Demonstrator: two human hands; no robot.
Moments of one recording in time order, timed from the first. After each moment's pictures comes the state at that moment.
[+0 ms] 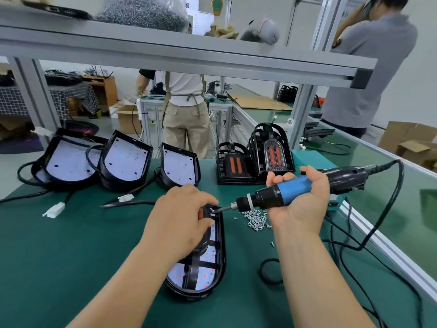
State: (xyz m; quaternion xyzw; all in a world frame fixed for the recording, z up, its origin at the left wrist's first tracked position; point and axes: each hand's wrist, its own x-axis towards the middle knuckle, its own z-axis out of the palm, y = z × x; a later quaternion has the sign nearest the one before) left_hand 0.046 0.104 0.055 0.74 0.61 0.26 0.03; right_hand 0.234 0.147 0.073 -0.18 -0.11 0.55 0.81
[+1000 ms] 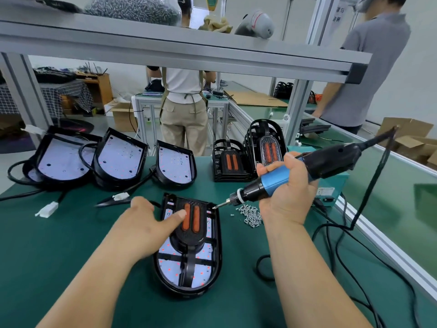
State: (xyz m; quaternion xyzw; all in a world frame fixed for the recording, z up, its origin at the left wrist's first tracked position) left_hand 0.010 0.095 0.046 0.52 0.78 0.25 0.24; right_hand 0.220 0.155 0.072 -0.20 -0.24 0.43 0.85
